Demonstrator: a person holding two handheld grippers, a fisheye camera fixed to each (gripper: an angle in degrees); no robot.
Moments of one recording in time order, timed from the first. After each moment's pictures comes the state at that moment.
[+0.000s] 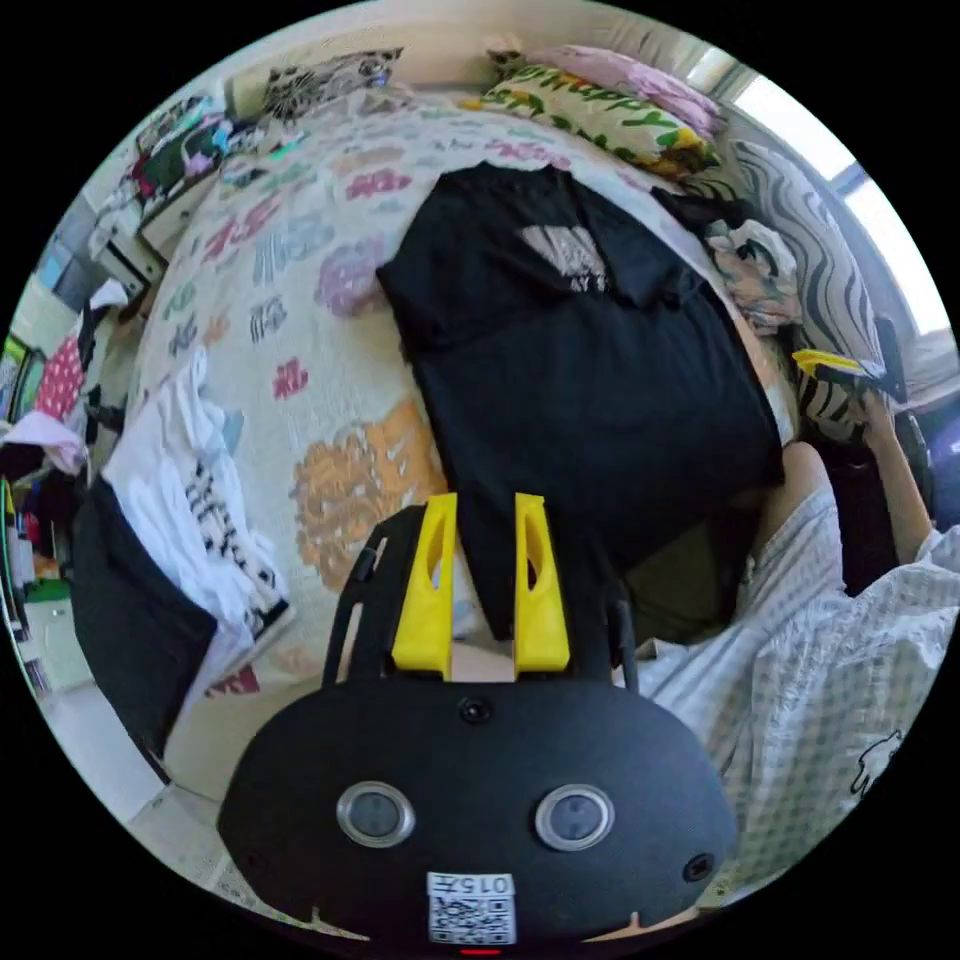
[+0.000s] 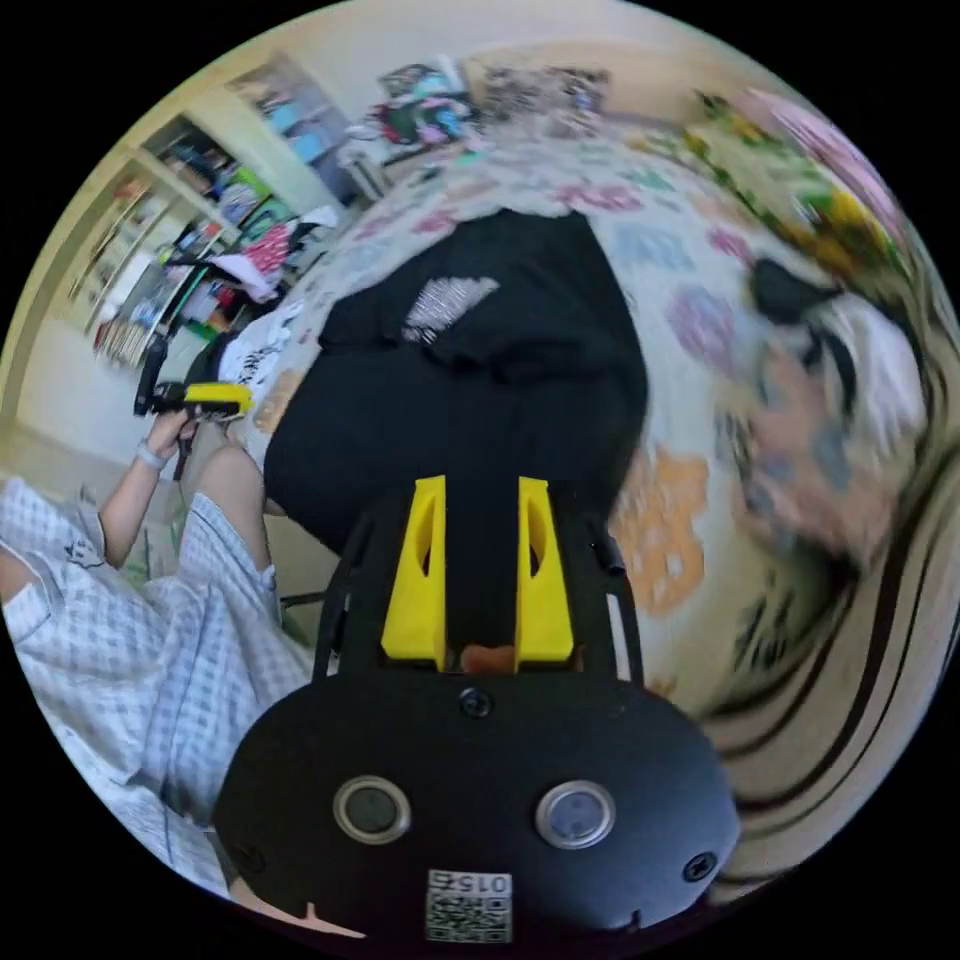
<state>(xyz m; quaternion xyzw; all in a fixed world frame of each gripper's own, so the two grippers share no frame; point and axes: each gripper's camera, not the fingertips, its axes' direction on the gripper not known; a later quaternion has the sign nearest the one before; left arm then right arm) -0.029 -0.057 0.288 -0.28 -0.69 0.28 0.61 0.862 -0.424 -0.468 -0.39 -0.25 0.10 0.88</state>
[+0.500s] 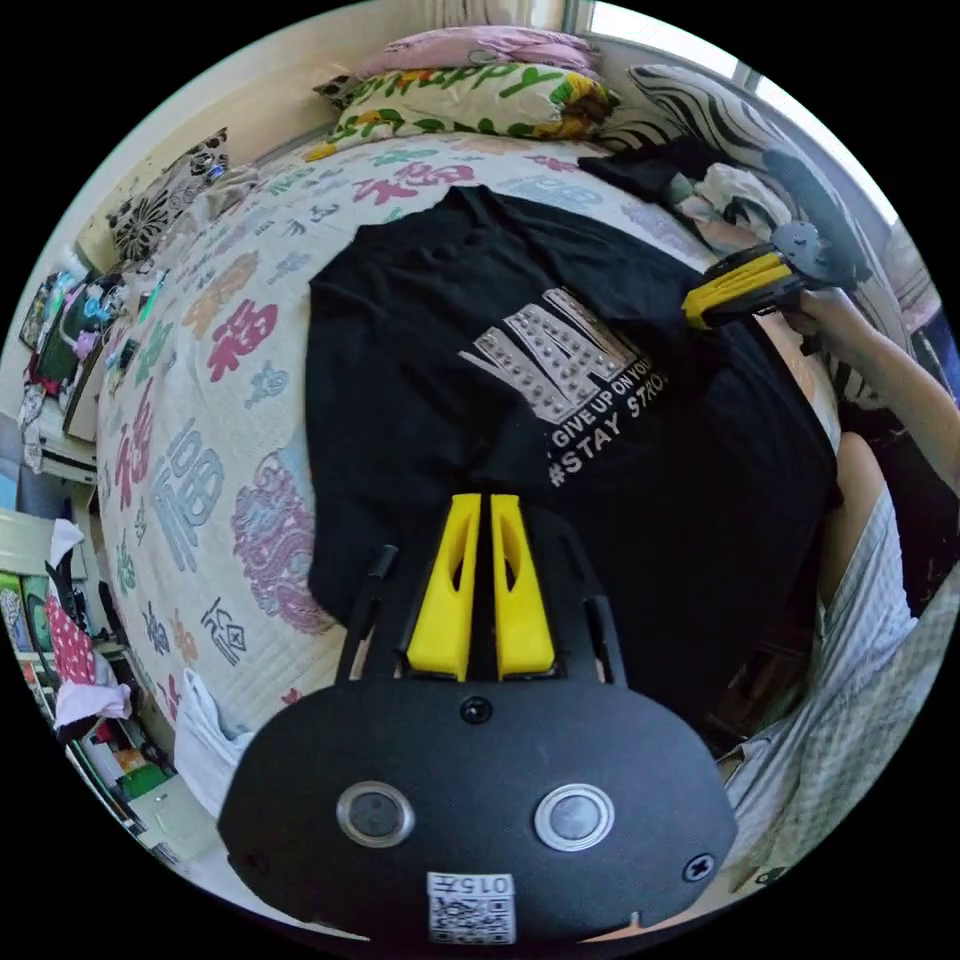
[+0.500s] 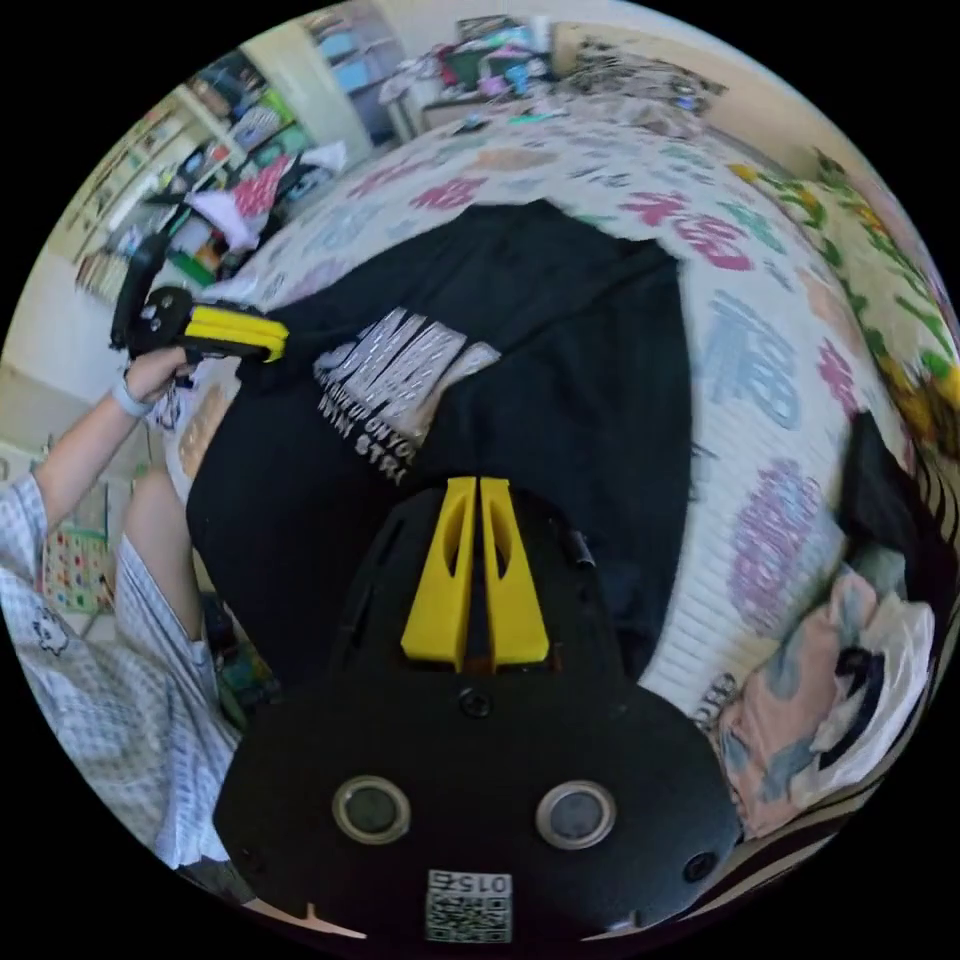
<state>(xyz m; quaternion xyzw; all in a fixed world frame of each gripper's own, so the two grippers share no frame) -0.065 -0.180 0.450 -0.39 -0.64 0.42 0.52 0.758 -0.534 -0.296 -0.40 -0.27 -0.08 0.87</state>
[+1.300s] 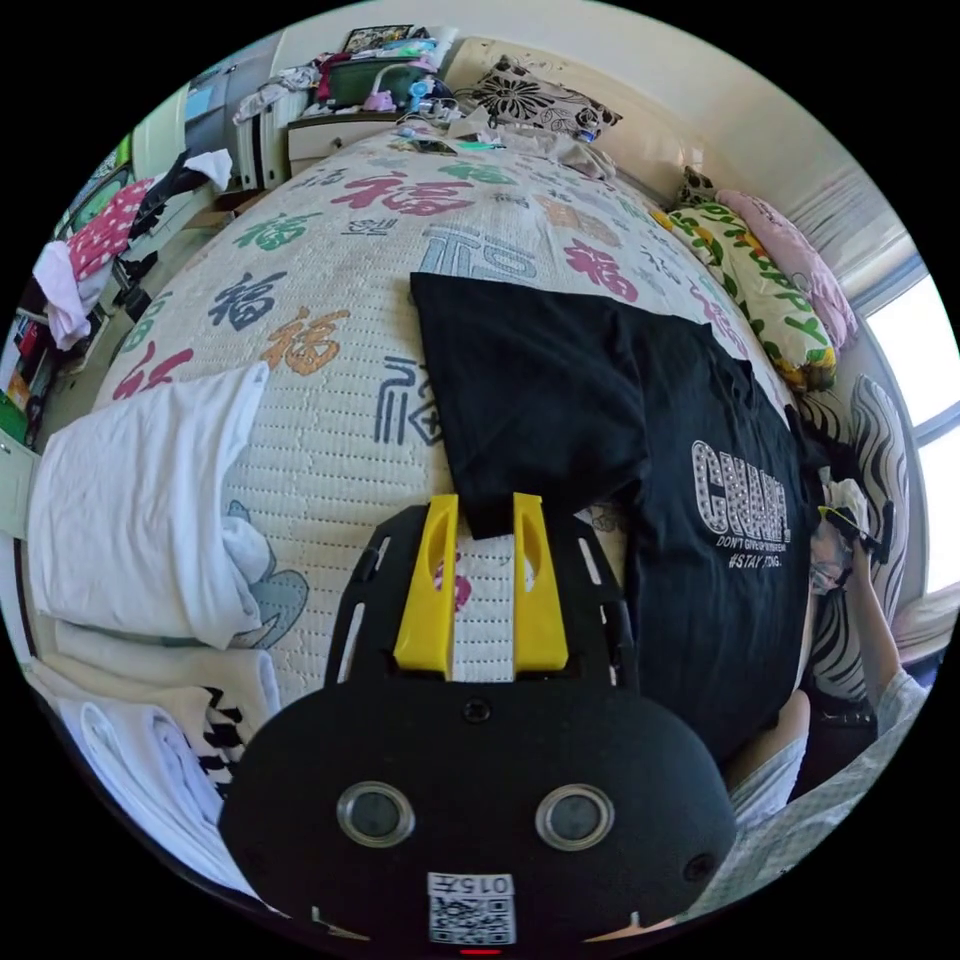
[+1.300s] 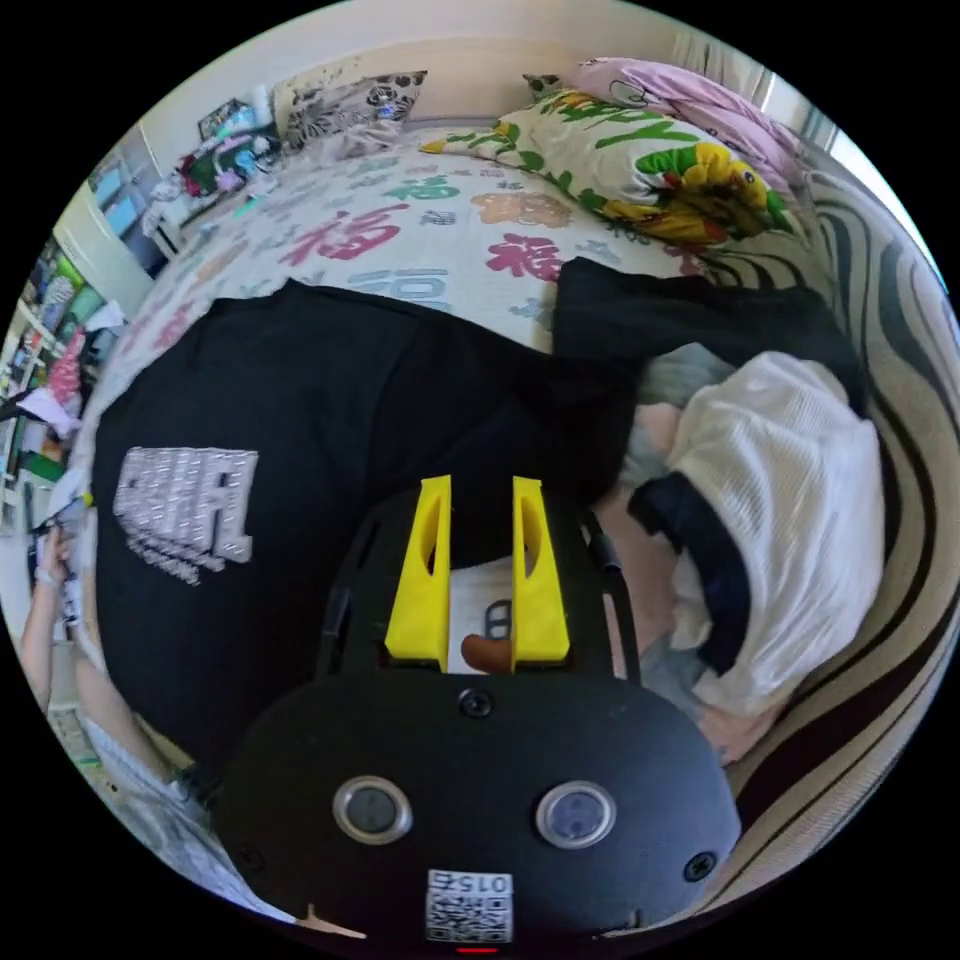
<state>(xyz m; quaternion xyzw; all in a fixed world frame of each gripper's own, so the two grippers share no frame) -0.001 -0.292 0.193 -0.07 -0.67 0.21 0.71 0.947 -0.528 -0.331 -0.37 -0.06 0.15 0.91</state>
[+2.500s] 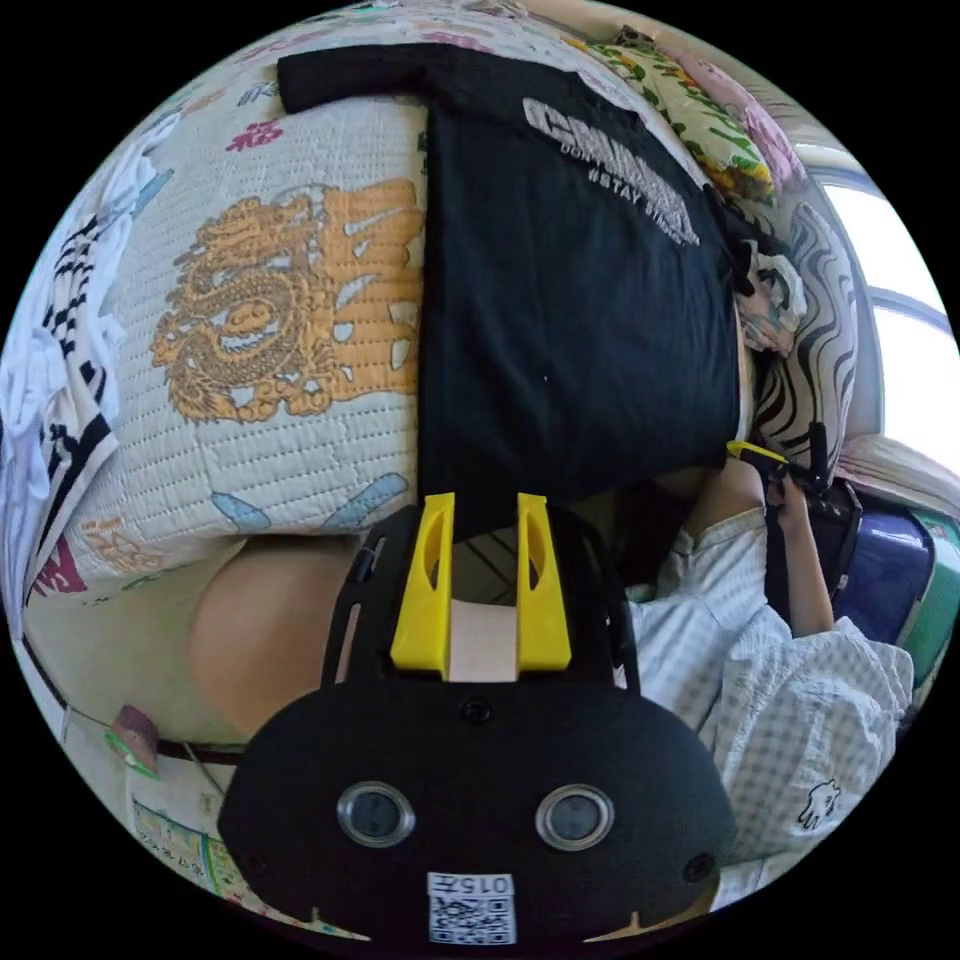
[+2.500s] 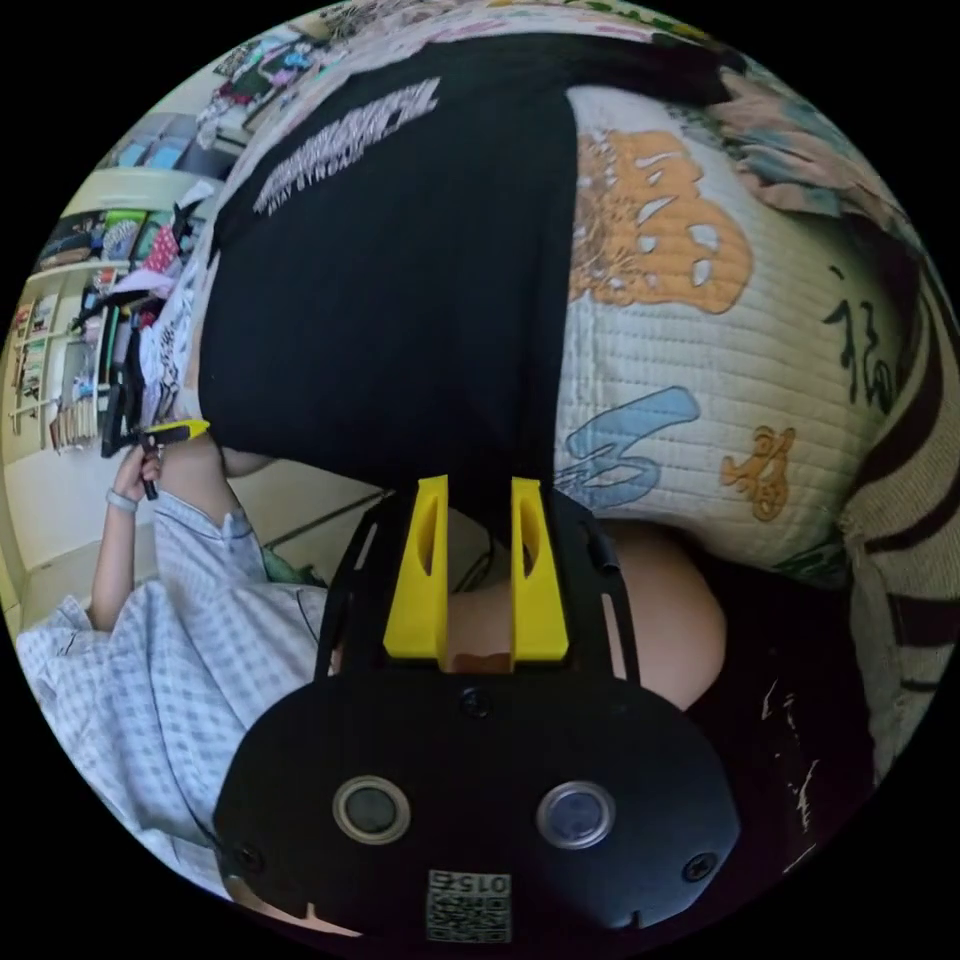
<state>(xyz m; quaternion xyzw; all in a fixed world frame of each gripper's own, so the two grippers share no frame) -0.108 -0.040 0.207 -0.31 -0.62 0.08 0.71 0.924 -0.339 -0.524 -0.52 -0.23 0.19 0.80</state>
